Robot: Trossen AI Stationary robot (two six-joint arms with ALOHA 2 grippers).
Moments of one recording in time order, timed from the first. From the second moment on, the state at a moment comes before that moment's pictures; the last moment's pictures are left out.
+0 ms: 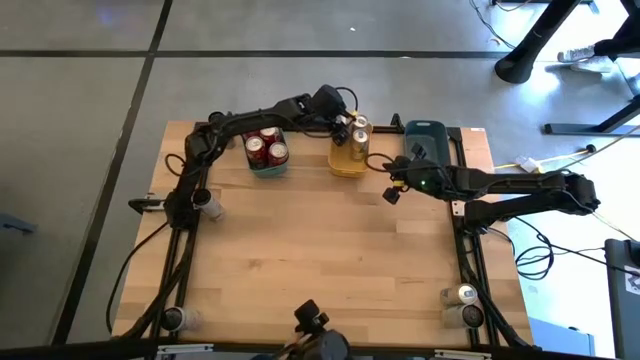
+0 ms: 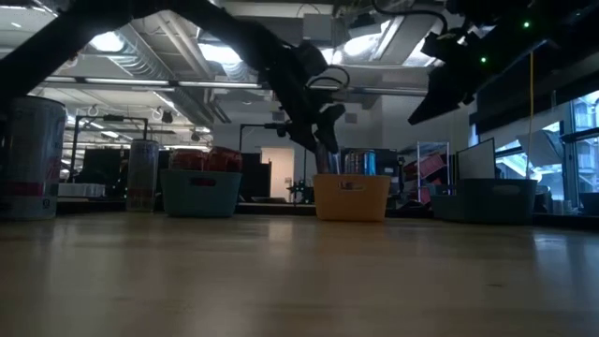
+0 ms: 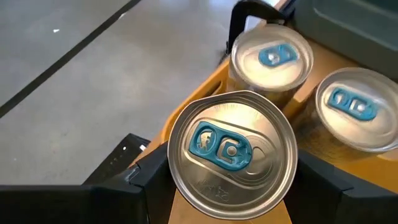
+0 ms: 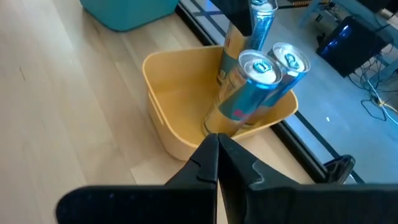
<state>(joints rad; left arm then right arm) 0.53 2.13 1.84 -0.48 -0.14 -0.07 -0.16 1.00 0.63 -0.23 0.49 0.00</state>
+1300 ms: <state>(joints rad) 0.45 1.95 1.85 -0.69 -0.16 0.02 -0.16 0.96 0.70 -0.34 0.34 0.00</state>
